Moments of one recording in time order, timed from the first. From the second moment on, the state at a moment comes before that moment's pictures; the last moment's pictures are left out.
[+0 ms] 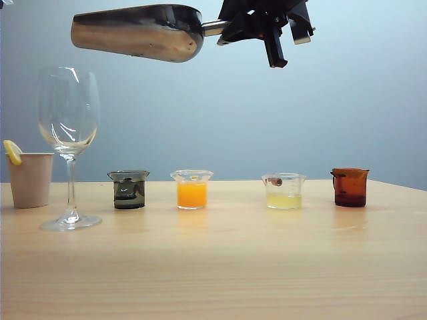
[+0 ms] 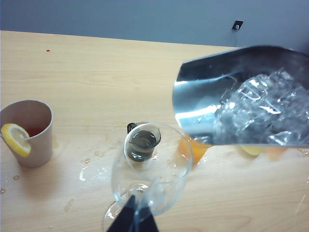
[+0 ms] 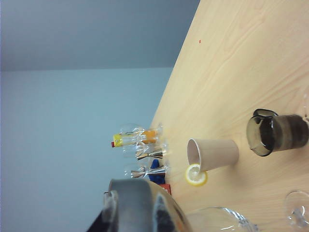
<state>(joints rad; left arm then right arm) -0.09 0.69 0.81 -0.42 0.25 -0.12 0.58 1.51 1.17 0.16 -0.15 1.49</state>
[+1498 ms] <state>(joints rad) -0.09 0.70 0.81 -0.41 0.25 -0.12 0.61 1.54 1.25 0.11 -0.06 1.30</state>
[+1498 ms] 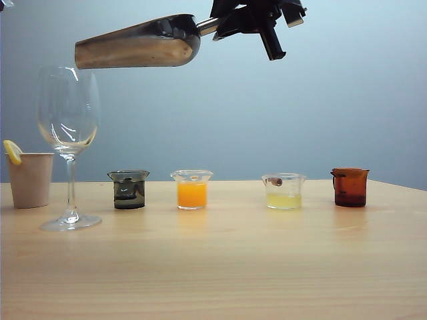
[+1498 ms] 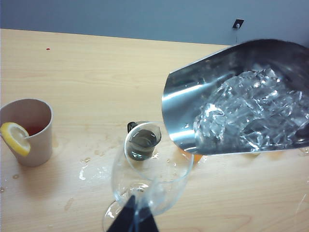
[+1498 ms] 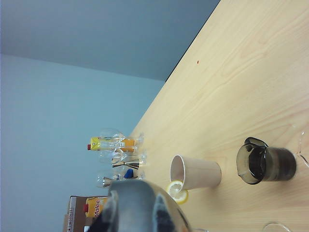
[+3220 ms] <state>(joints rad) -0.09 0.70 0.81 -0.41 0.25 -0.12 0.61 1.55 1.26 0.11 -0.05 1.25</state>
